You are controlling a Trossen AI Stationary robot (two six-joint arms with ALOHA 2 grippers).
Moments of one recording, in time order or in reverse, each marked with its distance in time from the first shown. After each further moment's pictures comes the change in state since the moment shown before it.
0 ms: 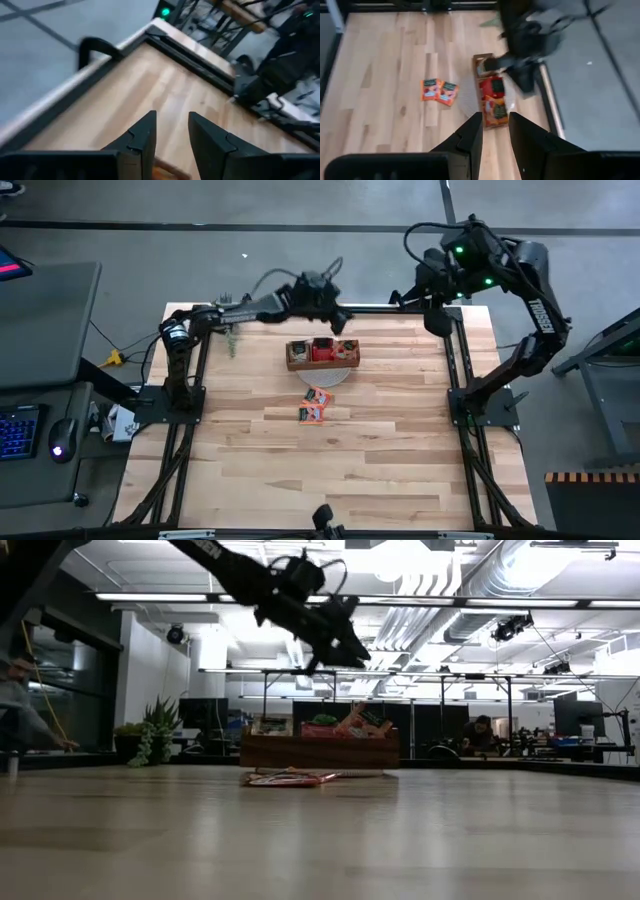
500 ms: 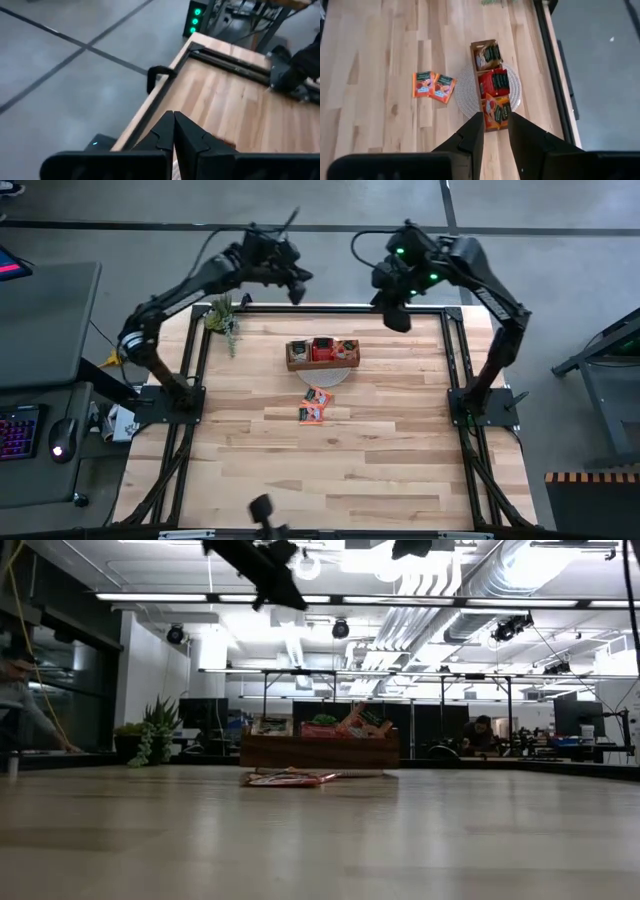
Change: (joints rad) left arm 0.169 -0.287 0.190 -0.555 -0.037 0.354; right arm -0.005 0.204 -0.001 0.057 -0.024 0.002
